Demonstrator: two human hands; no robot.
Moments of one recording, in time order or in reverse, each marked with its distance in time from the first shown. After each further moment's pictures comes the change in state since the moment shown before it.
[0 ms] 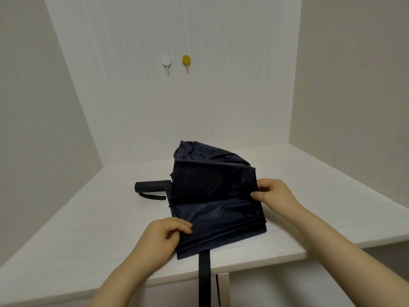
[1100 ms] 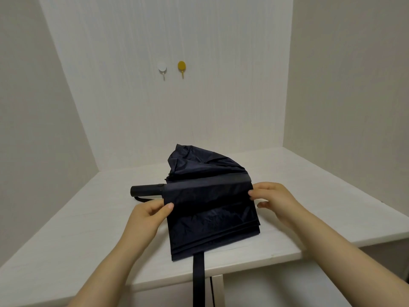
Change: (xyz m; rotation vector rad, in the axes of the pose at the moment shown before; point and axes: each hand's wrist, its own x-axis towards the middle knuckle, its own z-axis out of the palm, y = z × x) left_hand 0.015 0.028 -0.021 -0.364 0.161 -0.053; right_hand -0.010 -0.008 -0.014 0.271 -0.070 0.129
